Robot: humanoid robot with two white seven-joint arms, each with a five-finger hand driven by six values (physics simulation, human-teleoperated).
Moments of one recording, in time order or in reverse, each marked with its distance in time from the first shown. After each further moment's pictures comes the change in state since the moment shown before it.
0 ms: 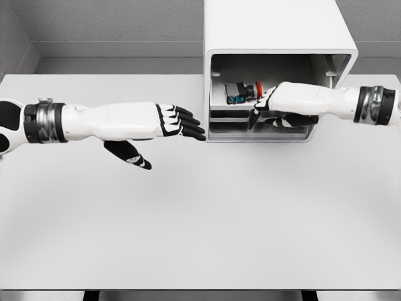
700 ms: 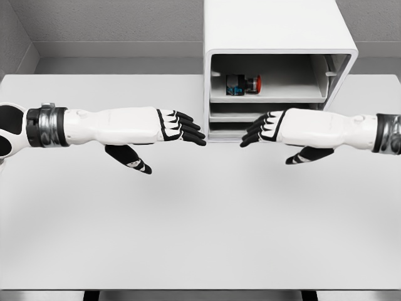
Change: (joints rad) left arm 0.012 0.001 -0.006 -0.003 -0.001 0.000 0.000; right arm 0.189 -0.145 -0.119 -0.296 0.014 -0.001 0.000
